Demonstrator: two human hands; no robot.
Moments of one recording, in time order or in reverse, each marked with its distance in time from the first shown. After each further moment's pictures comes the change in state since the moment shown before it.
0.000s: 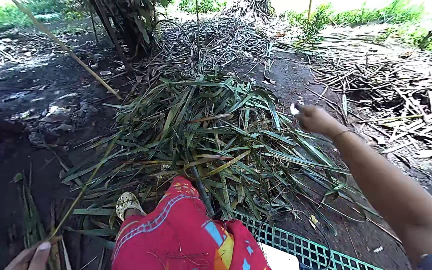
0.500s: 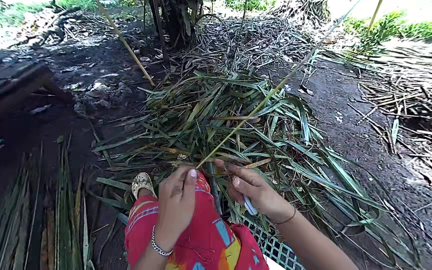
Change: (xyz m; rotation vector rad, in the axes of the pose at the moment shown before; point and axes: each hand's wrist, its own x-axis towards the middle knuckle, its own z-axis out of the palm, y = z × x) left_hand -0.016 0.184 0.194 -0.223 0.004 0.386; right_hand -0.146 -0.210 0.136 1.265 -0.740 -0.601
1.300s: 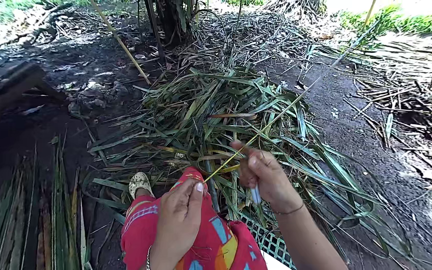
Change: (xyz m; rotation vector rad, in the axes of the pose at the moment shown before) left_hand -0.023 0.028 -0.001 0.017 -0.093 -0.053; right_hand -0.003 -0.018 -0.011 0.098 0.245 -0.123
